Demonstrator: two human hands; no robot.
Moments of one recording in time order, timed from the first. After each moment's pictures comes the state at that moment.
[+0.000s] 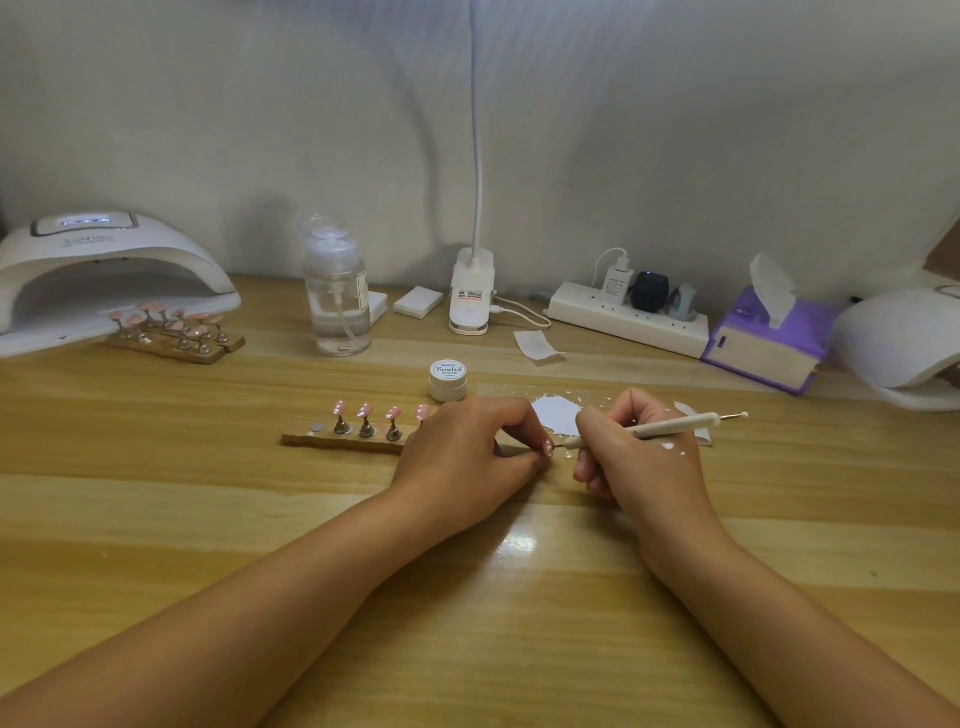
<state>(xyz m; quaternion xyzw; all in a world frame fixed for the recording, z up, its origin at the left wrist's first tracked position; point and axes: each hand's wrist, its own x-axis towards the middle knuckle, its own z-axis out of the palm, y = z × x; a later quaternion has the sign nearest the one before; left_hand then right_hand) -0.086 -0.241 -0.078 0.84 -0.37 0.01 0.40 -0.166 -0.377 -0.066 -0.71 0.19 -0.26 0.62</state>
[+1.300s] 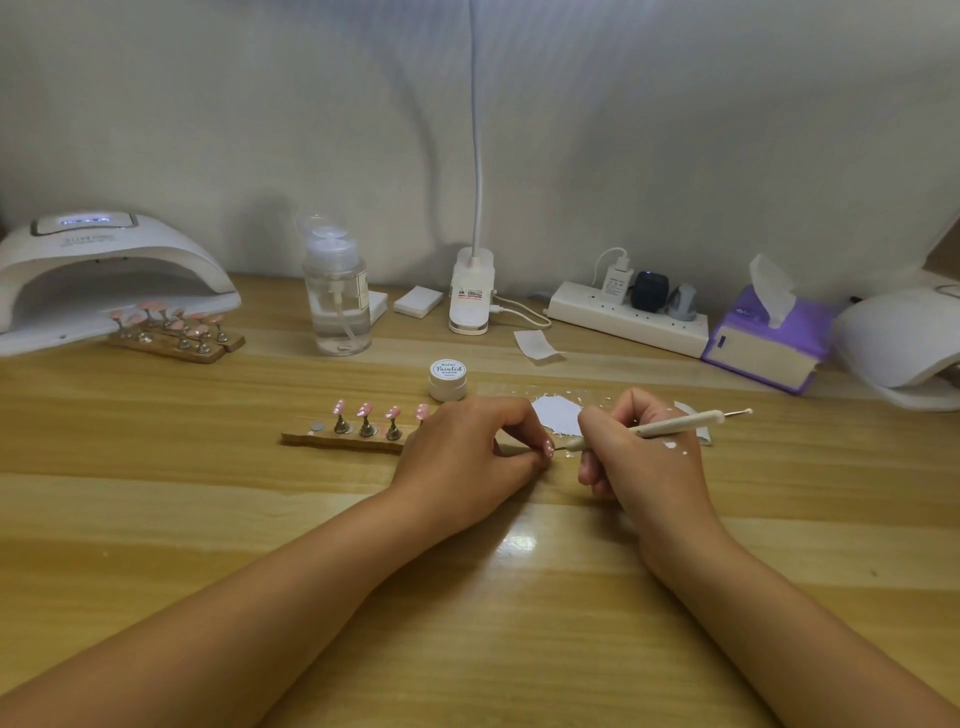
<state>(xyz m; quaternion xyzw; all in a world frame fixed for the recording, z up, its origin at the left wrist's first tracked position) -0.087 -0.242 -0.078 0.84 -0.37 0.01 0.41 -0.165 -0.379 -0.069 -0.71 0.19 -0.27 0.62</state>
